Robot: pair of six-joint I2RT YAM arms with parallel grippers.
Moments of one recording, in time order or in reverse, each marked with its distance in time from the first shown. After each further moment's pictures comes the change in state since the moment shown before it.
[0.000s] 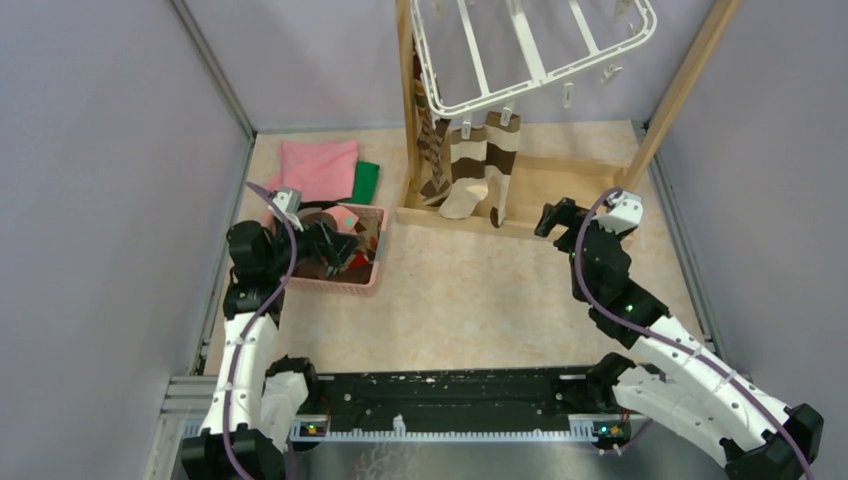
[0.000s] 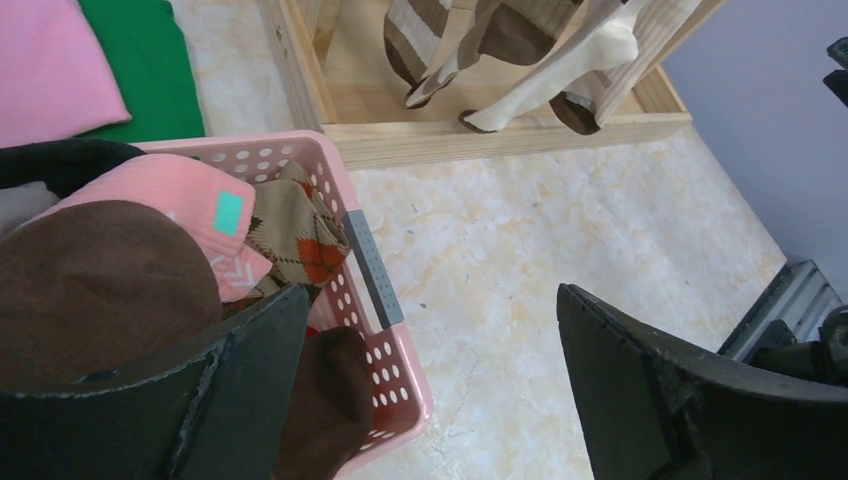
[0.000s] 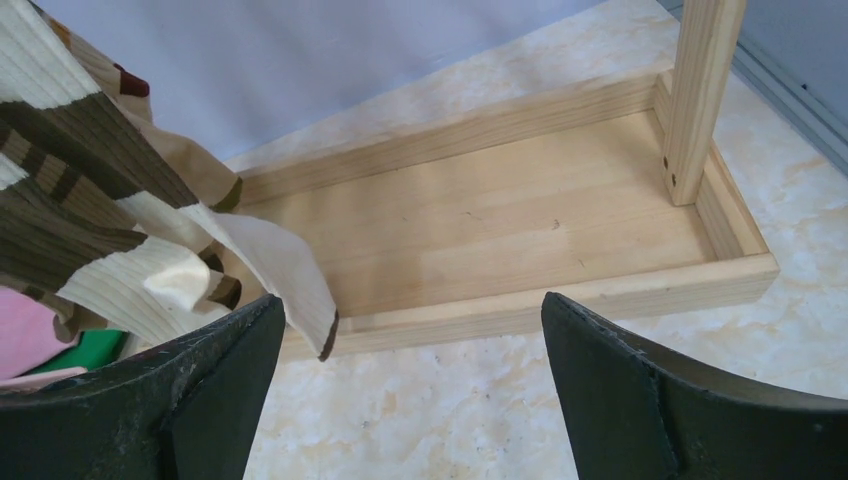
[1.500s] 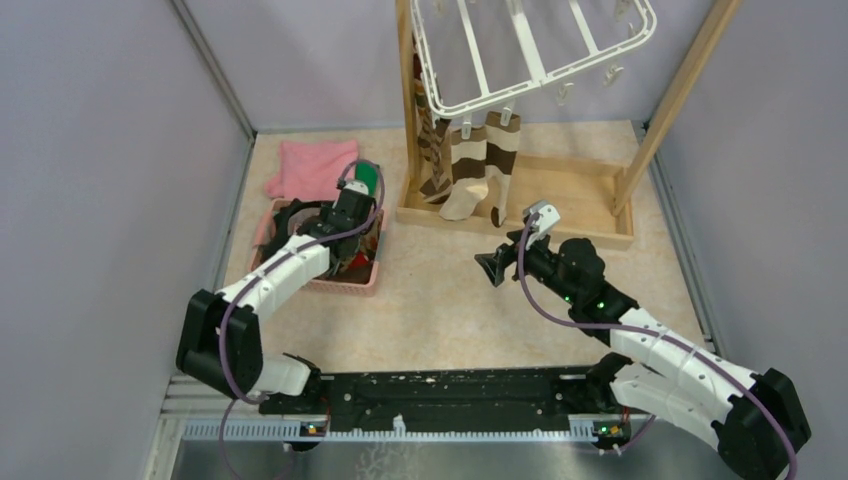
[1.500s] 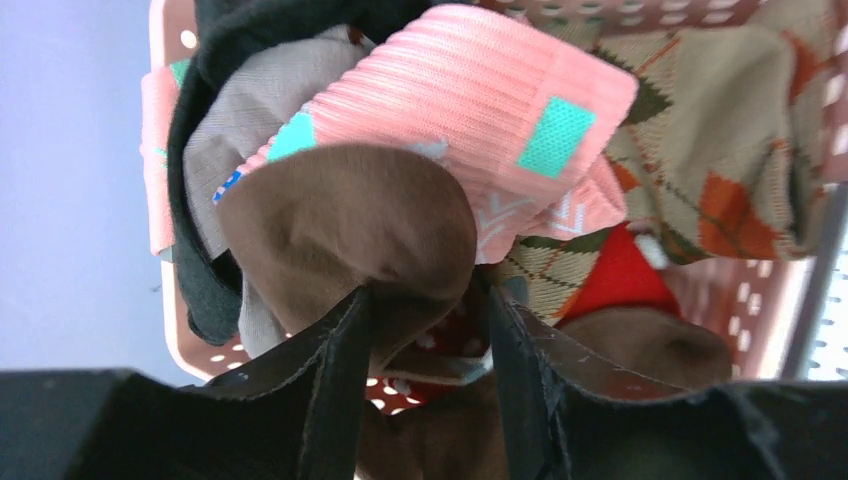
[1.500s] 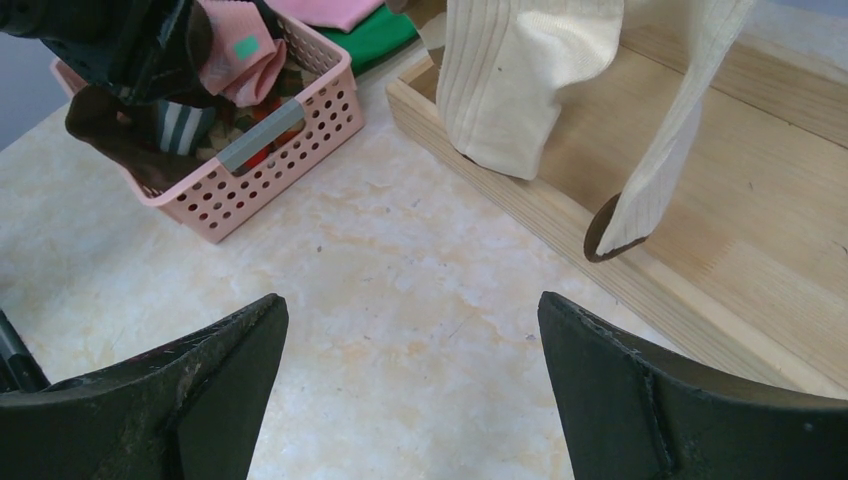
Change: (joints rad) left arm -0.563 0.560 0.344 -0.426 -1.373 0.188; right arm 0.000 0.138 -0.163 0.290 -0.853 -0.288
